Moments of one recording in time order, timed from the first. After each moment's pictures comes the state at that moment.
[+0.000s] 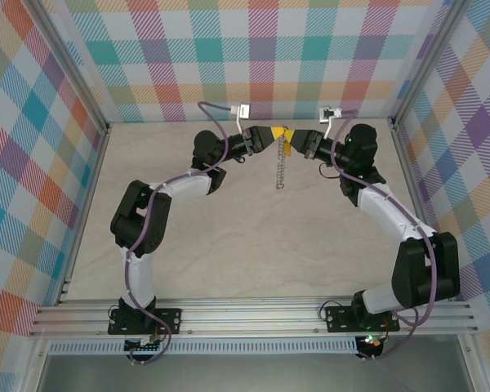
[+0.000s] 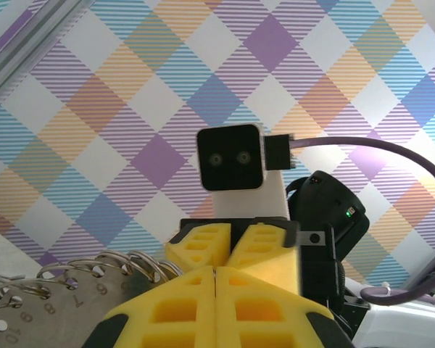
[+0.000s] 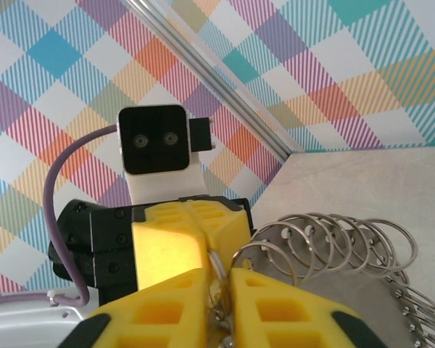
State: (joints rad) left arm -0.52 2.00 1.39 1.13 0.82 -1.17; right arm 0.23 1.44 1.04 0.45 -0.81 0.79
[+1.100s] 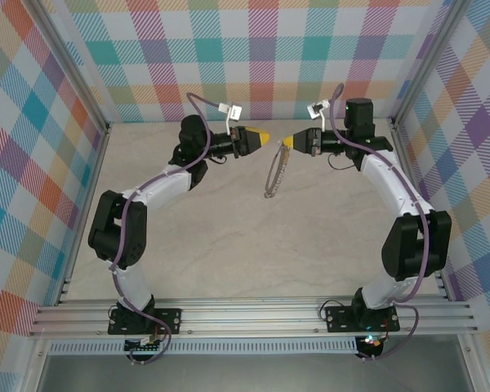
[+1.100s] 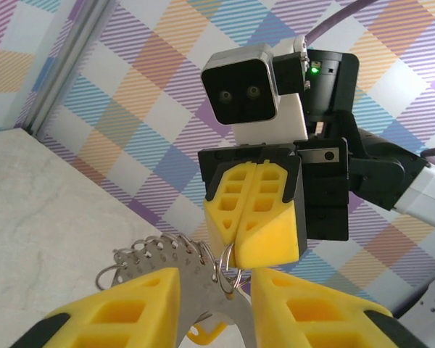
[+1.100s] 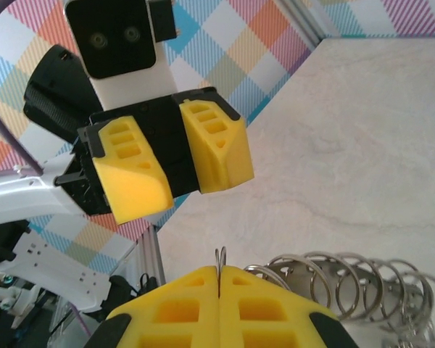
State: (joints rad) left arm -0.43 1.83 1.35 0.62 0.95 -0.73; right arm 0.16 1.64 1.46 -0.37 -1.18 0.24
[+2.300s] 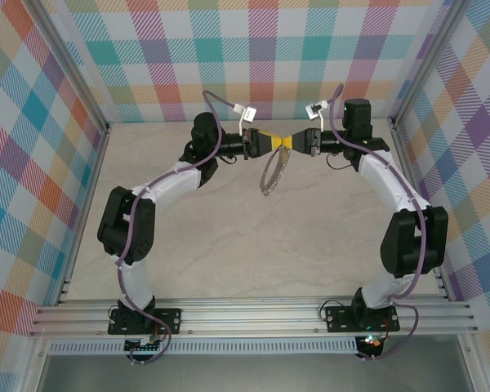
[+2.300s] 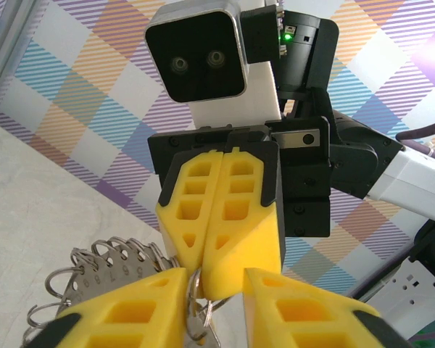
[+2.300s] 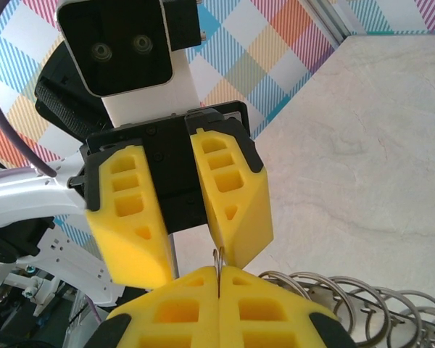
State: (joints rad) left arm -0.49 1.89 1.44 0.57 1.01 -0.74; right arm 0.16 1.66 1.43 -0.27 -1.24 0.29
